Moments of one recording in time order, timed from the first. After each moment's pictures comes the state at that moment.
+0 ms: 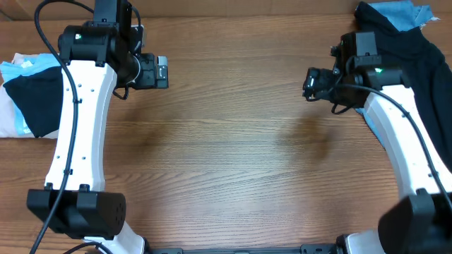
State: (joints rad) left arm -0.07 1.80 1.97 -1.40 0.03 -0.14; right arm 0.08 1.64 1.46 -0.96 -0.09 0.30
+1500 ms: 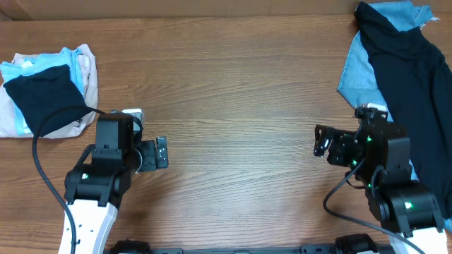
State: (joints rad) left arm -0.10 1.02 0.91 -0.91 -0.05 -0.16; right arm 0.14 0.82 0.86 -0.79 -0.01 0.33
